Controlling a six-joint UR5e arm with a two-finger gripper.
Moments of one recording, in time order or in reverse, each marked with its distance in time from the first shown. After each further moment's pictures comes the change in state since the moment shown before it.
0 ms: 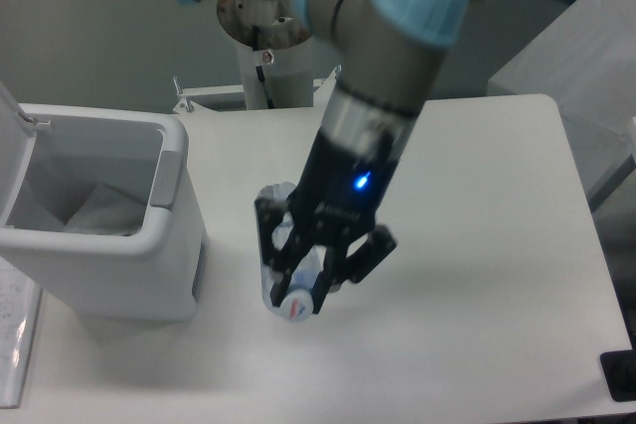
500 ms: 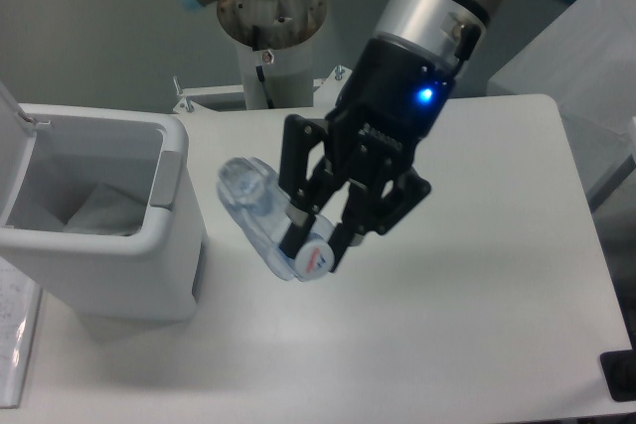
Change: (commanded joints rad) arm -0.037 0.063 -0.093 0.011 -0.100 -0.169
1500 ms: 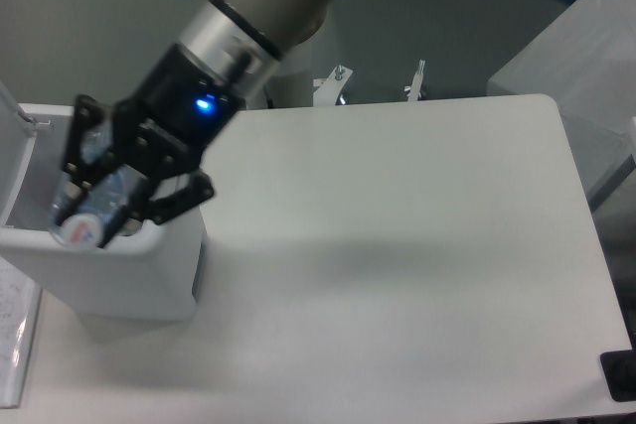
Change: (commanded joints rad) arm -0.252 0.115 -0.215 0.124 0.003 0.278
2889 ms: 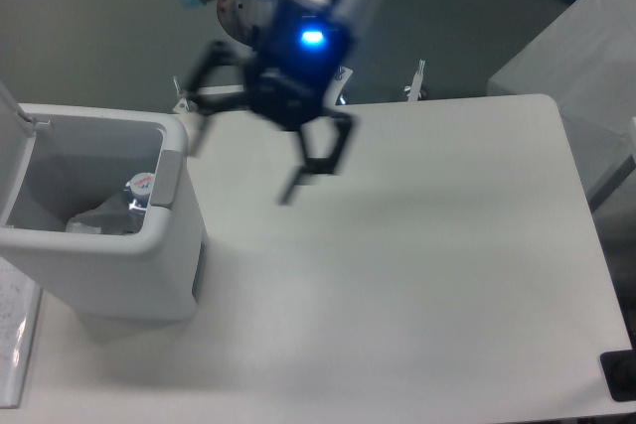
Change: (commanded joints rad) arm 0.446 0.004 -0.101 -0.005 0.064 0.339
